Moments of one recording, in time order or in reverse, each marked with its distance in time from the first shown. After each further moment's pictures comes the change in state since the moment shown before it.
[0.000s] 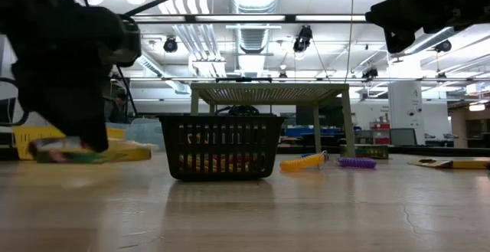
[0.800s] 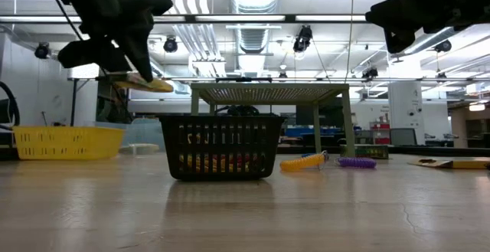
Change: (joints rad) left arm 0.302 -0.365 0.003 -0.225 -0.075 -0.033; right arm 0.000 0.000 0.000 0.000 0.000 0.000
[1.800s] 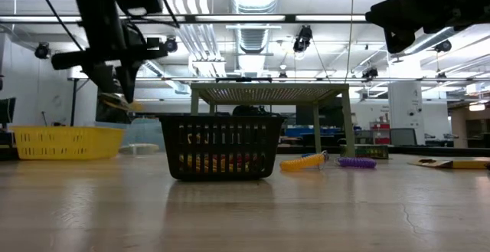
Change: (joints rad) left arm 0.336 -0.012 0.003 -0.275 -0.030 -0.025; right arm 0.000 0.000 0.000 0.000 0.000 0.000
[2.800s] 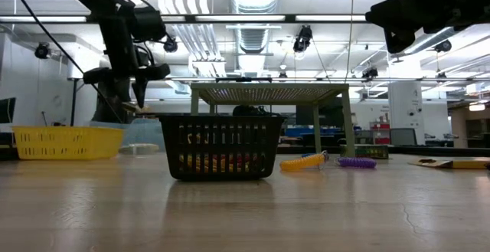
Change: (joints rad) left arm 0.641 -0.001 0.000 0.283 0.084 0.662; right arm 0.000 0.000 0.000 0.000 0.000 0.000
